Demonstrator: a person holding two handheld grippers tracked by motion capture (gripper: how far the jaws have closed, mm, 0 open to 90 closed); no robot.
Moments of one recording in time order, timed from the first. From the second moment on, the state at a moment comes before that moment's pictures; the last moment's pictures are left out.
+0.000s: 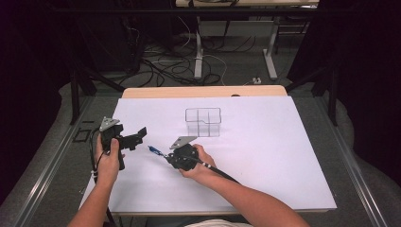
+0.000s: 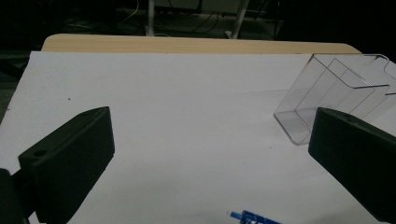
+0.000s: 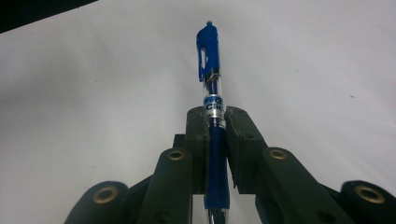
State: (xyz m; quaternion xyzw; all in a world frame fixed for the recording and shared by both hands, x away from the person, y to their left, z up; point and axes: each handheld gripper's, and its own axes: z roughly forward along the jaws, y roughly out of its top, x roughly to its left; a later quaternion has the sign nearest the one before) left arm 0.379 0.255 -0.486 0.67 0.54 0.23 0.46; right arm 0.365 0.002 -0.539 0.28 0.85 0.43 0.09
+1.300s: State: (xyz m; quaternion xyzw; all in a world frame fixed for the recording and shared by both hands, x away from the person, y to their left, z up) left arm 0.372 0.218 -0.479 0.72 0.47 0.21 0.47; right arm 0.362 -0.131 -0.507 0.34 0.83 0.44 0.09
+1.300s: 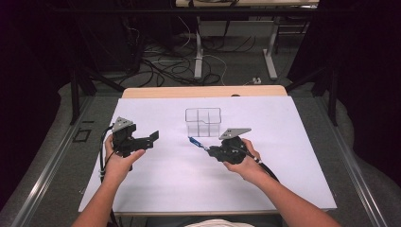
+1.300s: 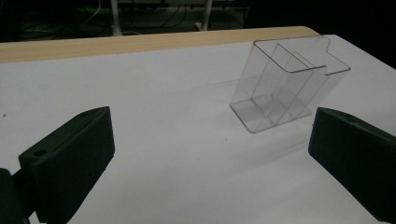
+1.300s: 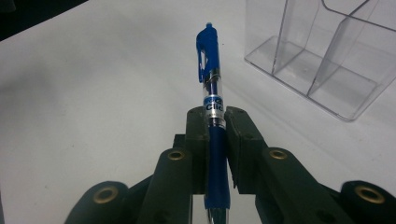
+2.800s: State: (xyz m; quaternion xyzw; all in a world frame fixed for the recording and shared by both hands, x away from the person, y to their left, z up) left arm 0.341 0.117 -0.483 0.85 0.17 0.33 0.36; right arm 0.389 -0.139 -0.471 0.34 0.85 0.39 0.01
